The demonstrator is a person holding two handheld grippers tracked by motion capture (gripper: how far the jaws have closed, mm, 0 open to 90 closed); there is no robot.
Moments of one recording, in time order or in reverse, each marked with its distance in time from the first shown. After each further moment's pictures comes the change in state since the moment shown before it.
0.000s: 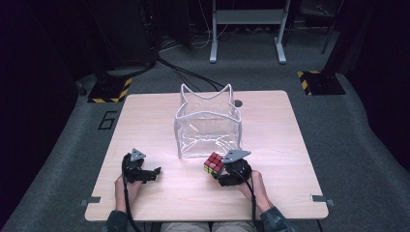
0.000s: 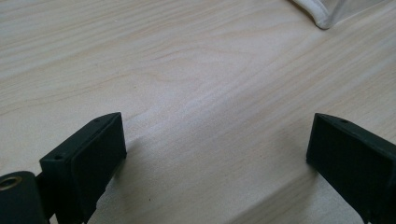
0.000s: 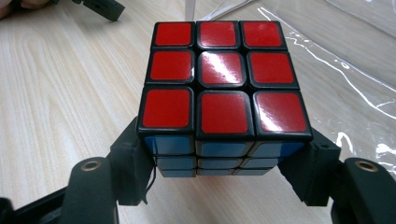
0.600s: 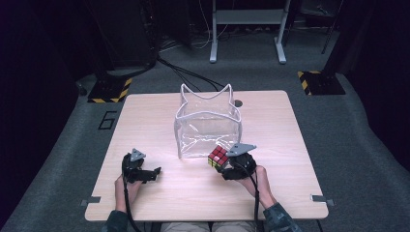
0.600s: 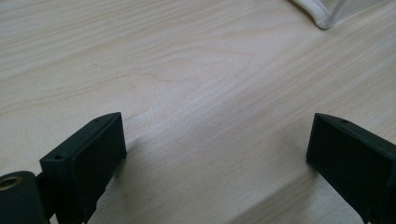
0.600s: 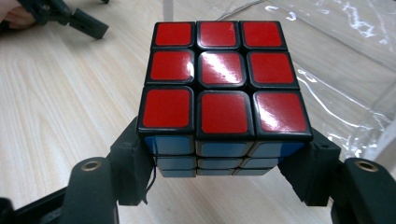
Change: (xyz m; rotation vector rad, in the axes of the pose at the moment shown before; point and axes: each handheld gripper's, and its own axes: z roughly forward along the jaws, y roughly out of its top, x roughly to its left) left arm 0.000 0.000 0.000 0.000 0.000 -0.002; right arm -0.012 0.013 -0.017 -0.017 -0.045 0.032
